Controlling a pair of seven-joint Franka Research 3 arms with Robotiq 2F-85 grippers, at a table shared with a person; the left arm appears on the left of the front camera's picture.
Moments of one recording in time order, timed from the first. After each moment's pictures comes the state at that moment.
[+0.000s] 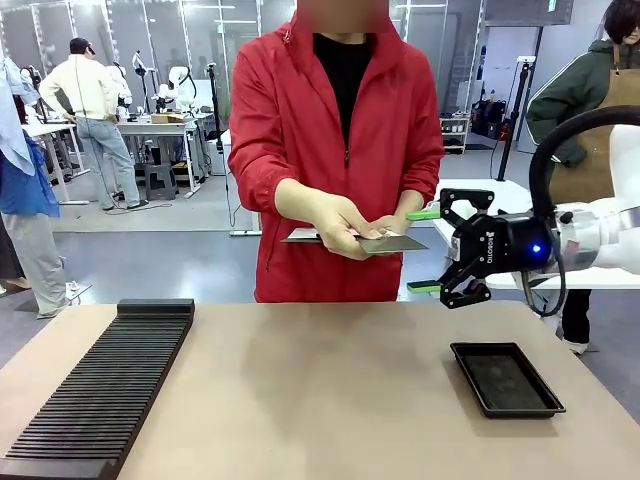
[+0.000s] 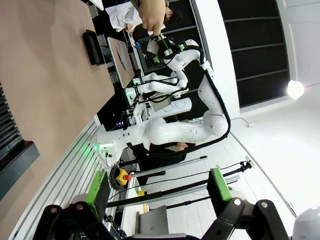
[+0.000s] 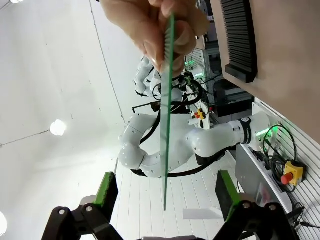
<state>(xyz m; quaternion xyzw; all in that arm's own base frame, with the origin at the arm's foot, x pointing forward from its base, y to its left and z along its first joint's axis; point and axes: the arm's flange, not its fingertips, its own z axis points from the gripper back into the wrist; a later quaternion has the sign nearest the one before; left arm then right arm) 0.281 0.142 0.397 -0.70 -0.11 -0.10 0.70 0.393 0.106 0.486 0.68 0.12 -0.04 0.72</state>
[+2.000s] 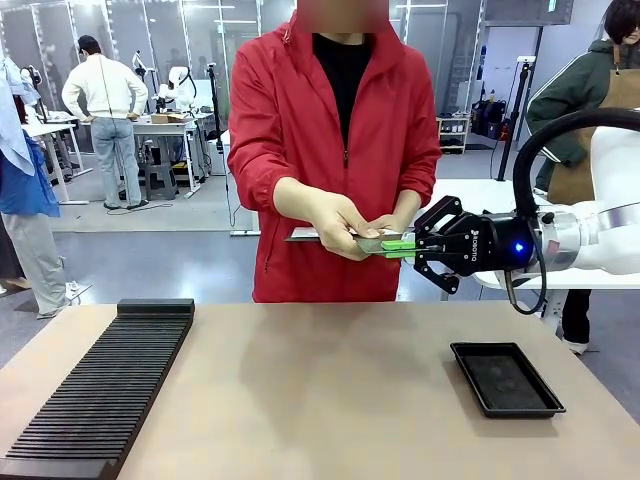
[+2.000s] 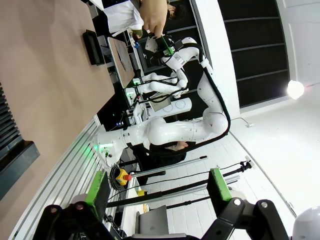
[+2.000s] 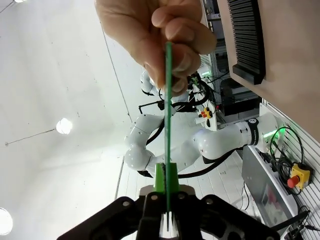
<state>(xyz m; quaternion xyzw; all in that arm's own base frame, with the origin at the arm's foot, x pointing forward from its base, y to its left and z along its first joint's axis) 0.281 0.142 0.397 -0.70 -0.11 -0.10 0.70 0.404 0.117 0.483 0.69 0.13 -0.04 0.71</state>
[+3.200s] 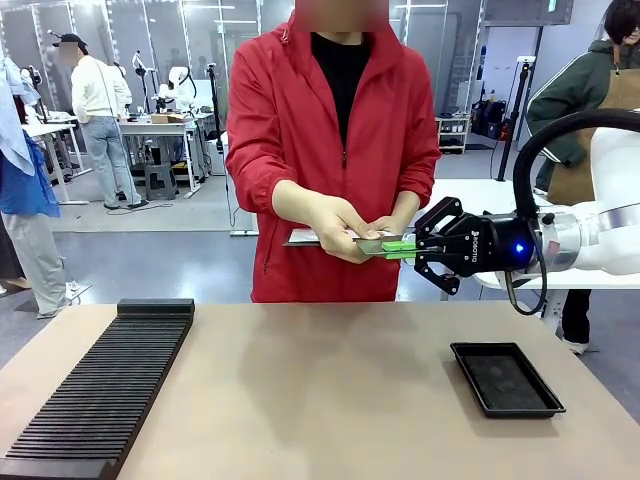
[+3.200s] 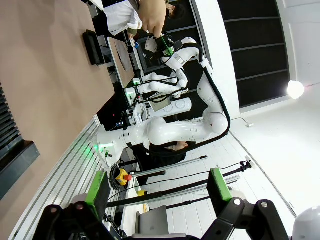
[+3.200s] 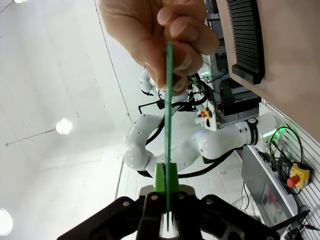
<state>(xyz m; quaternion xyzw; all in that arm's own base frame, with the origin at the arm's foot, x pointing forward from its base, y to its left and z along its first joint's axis) 0.281 0.142 0.397 -0.70 -0.11 -0.10 0.70 0.403 0.117 0.482 0.69 0.13 -0.04 0.71</state>
